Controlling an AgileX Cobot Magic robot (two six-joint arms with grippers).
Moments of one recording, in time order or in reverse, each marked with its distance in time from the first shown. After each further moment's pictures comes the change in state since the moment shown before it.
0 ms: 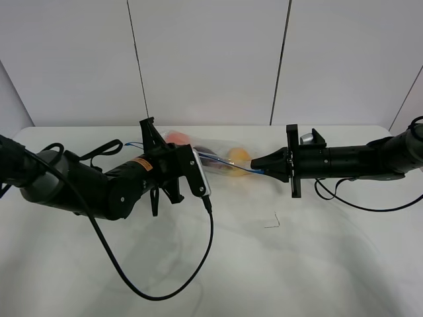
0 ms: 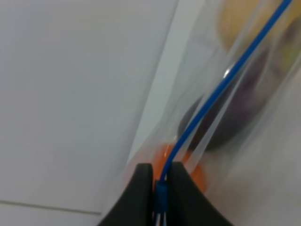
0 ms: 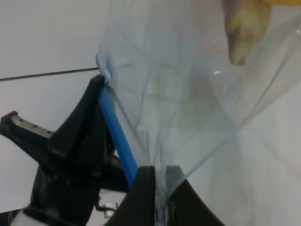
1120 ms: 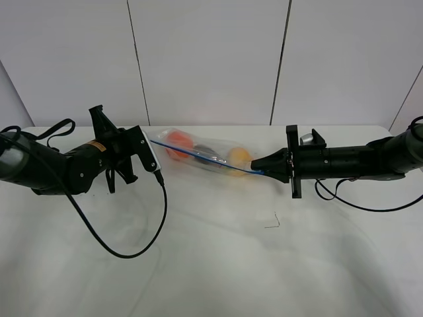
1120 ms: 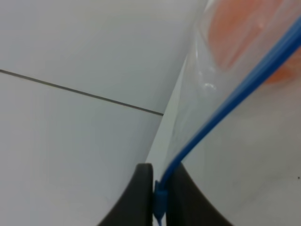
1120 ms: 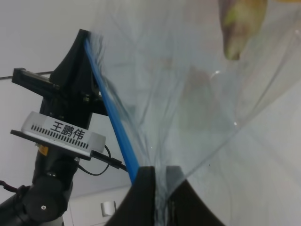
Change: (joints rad) left arm 0.291 0.000 0.001 0.113 0.016 0.002; right arm 0.000 0.000 0.000 -0.007 -0.002 0.000
